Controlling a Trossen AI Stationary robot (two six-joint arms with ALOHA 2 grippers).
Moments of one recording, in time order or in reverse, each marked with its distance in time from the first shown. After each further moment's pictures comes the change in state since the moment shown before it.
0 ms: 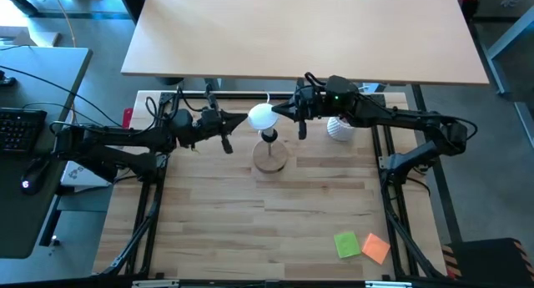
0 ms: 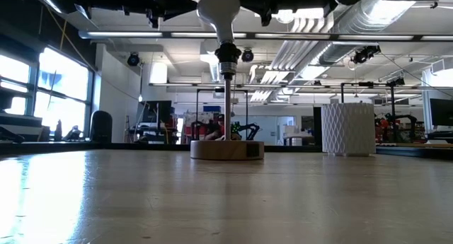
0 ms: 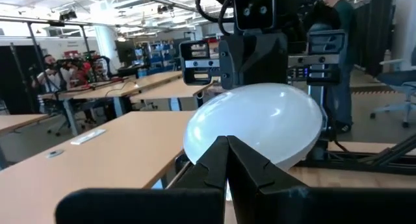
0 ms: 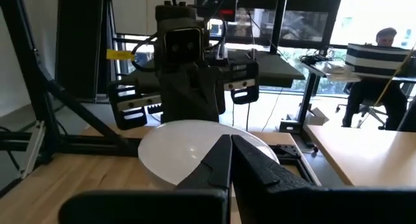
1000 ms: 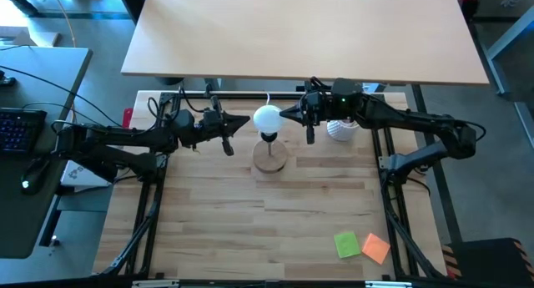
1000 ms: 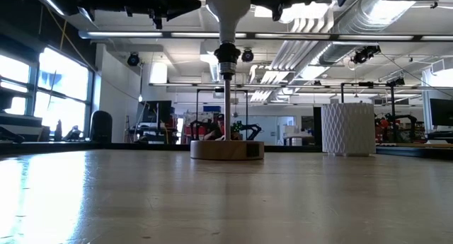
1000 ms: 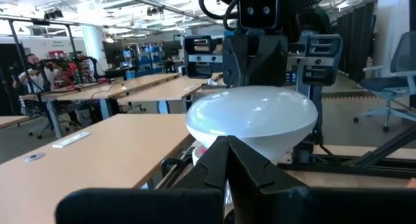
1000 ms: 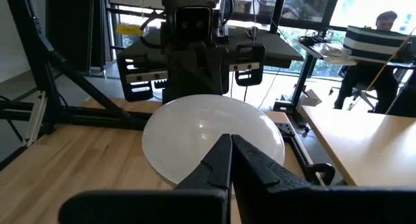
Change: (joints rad) left arm -0.001 0.028 -0.002 0.038 0.042 -0.026; right arm 0.032 -0.096 -0.002 -0.218 0.063 -0.079
